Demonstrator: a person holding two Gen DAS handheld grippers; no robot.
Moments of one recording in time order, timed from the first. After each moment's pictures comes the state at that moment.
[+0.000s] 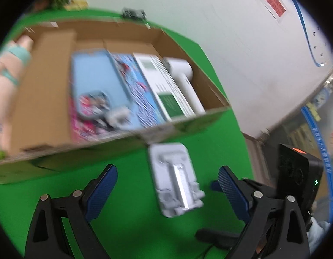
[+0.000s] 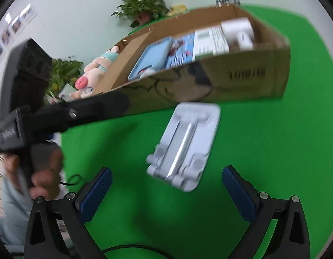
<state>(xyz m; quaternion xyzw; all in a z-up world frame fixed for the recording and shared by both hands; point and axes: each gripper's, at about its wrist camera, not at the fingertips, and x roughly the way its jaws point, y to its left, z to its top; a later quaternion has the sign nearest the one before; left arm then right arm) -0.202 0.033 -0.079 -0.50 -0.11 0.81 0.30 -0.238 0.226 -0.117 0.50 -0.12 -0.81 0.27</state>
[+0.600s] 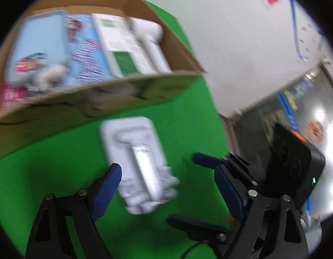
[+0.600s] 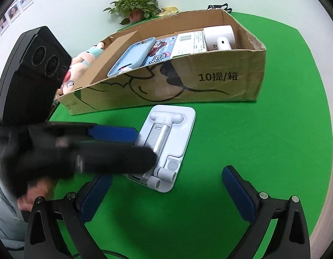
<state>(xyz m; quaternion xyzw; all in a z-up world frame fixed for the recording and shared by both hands) -0.200 0.069 -0.106 -0.54 -0.14 0.76 0.34 -0.217 0.248 -0.112 0.49 -0.04 -0.84 0.22</state>
